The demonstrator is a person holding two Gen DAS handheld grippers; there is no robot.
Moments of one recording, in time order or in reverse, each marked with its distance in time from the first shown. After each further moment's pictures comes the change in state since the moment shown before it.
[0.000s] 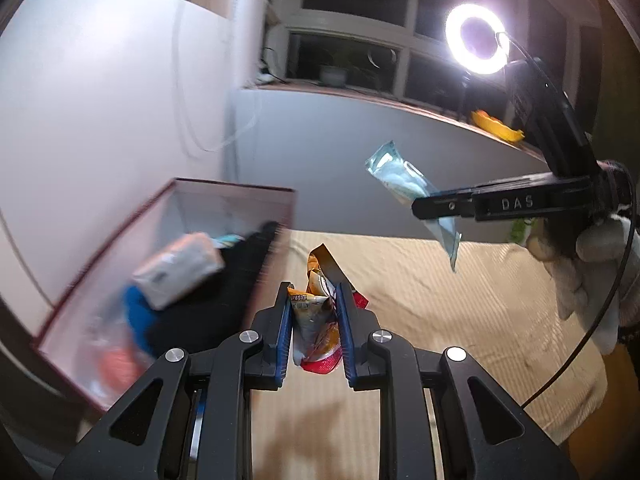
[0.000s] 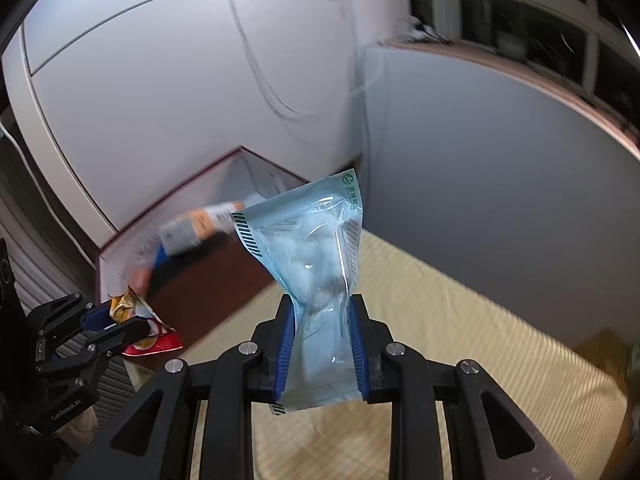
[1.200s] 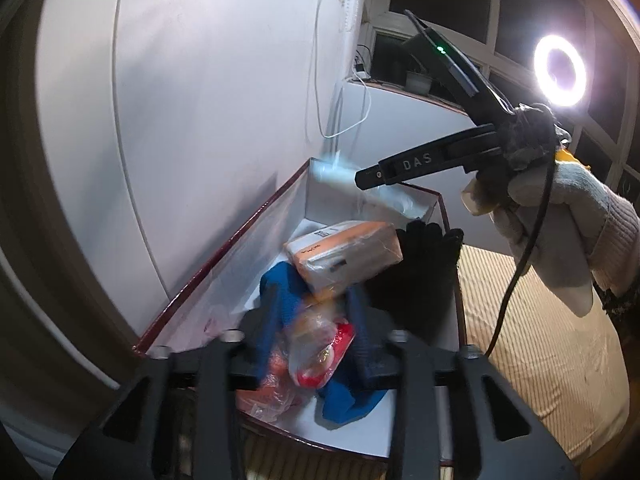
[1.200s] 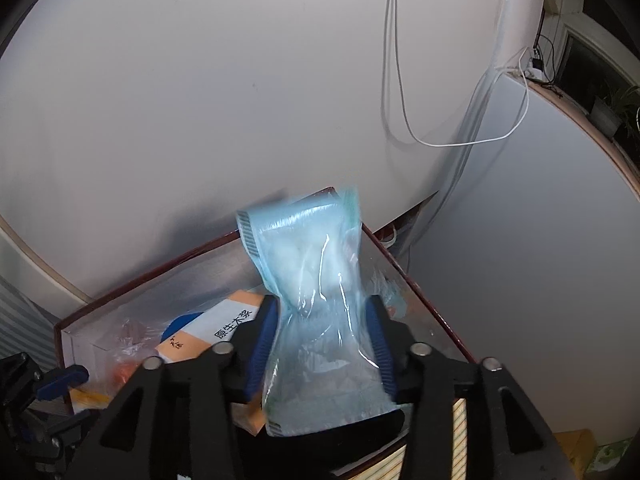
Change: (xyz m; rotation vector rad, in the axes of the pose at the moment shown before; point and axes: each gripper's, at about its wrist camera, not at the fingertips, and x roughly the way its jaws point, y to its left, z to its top) left arm -0.003 0.113 -0.012 -0.153 0.004 0.169; right arm 0.168 0.126 0.121 -0.231 0.100 -0.020
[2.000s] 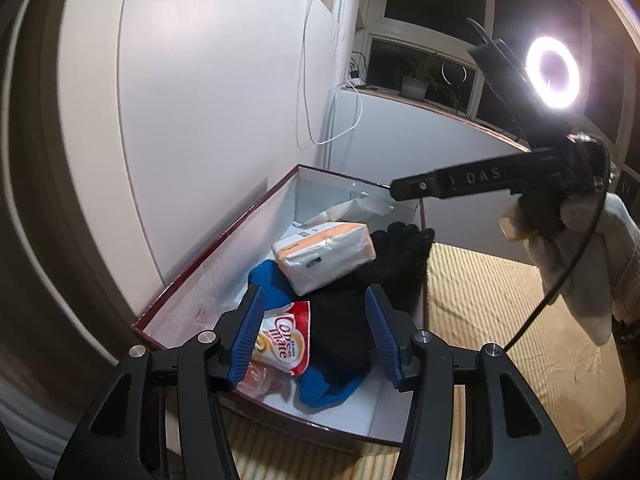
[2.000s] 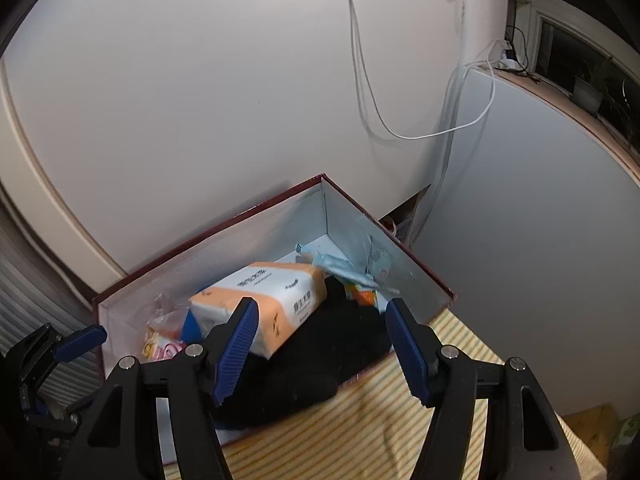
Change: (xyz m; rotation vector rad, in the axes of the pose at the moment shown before) left arm -0.026 -0.022 -0.006 0.012 -0.022 0.004; right arm -0.055 -0.007 -0.048 0.078 -0.067 0.047
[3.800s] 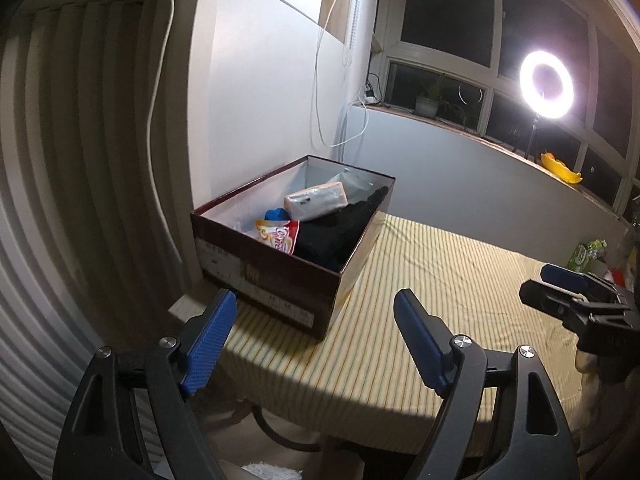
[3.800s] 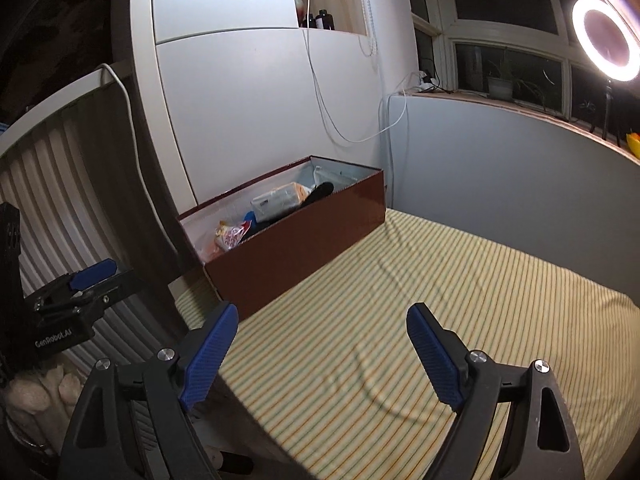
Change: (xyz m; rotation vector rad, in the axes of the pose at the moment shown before) left arm -0.114 -0.053 -0.085 -0.069 -0.070 0.110; right arm -0.163 0.052 -0.241 0.153 -0.287 -0.052
